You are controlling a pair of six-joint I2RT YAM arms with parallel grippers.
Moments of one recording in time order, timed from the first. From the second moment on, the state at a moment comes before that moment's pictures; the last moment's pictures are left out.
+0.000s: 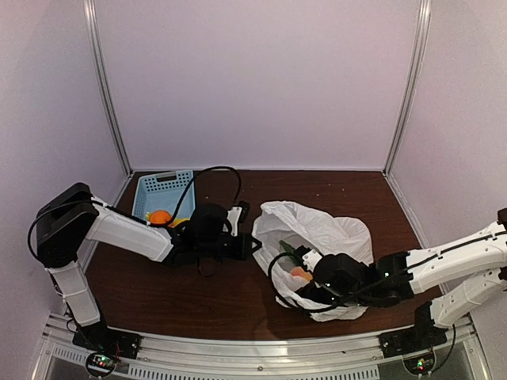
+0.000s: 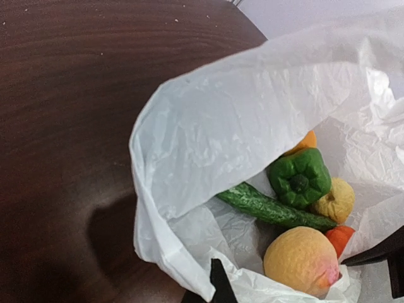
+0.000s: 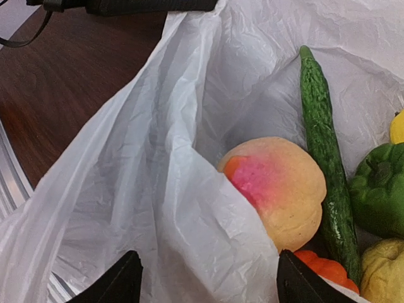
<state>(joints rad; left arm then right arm) -0.93 1.78 0.86 0.41 0.11 -0.60 1.28 1.26 0.65 -0.26 0.32 0.57</state>
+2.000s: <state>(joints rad) -1.11 1.73 0.69 0.53 0.25 -0.86 1.23 1.46 0.91 -0.35 0.70 0.76</state>
